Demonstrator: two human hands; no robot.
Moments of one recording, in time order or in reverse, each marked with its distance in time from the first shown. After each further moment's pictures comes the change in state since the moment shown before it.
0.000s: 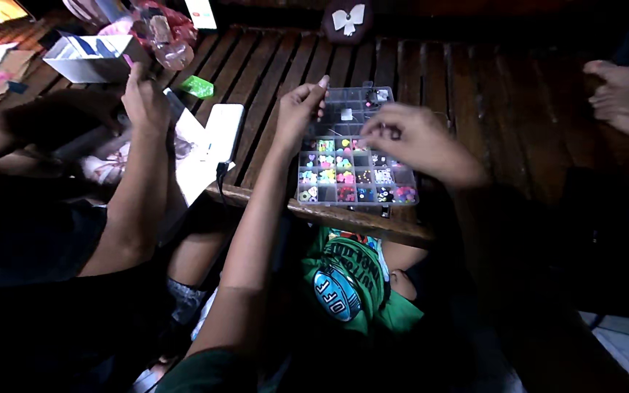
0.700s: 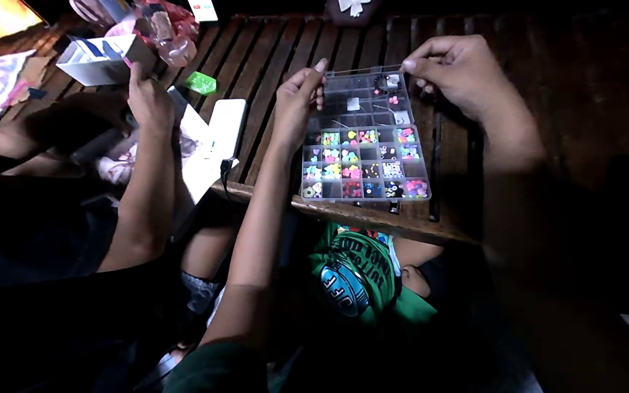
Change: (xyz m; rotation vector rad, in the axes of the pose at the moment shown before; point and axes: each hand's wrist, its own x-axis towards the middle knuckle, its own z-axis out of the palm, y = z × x) left_hand -0.001 0.002 -0.001 -0.143 0.013 0.067; right_hand 0.032 0.060 -0.031 0.392 0.171 0.285
